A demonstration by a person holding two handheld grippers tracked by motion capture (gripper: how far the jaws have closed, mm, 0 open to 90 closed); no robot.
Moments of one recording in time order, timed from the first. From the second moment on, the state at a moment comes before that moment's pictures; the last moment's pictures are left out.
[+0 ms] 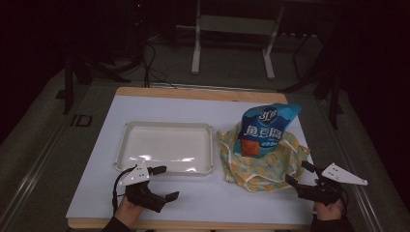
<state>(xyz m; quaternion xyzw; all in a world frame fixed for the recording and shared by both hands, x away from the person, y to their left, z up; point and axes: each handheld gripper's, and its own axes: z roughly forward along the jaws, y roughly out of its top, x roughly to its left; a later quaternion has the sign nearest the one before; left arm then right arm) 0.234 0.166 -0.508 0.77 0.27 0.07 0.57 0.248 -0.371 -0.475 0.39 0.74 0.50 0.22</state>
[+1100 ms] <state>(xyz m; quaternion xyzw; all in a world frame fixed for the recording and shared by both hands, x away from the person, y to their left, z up) 0.252 0.144 -0.490 0.80 0.25 0.04 0.54 0.246 -0.371 -0.463 0.35 0.78 0.48 0.18</state>
